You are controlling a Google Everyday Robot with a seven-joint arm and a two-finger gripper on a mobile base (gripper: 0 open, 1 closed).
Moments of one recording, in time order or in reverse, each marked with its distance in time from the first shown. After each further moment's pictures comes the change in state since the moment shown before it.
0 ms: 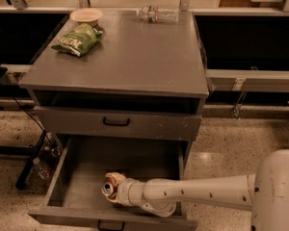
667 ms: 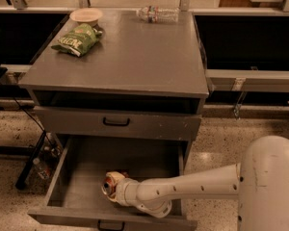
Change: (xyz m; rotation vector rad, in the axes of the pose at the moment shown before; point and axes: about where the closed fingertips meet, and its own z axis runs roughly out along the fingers) arm 0.006 0.002 0.007 -0.010 0.107 -0.023
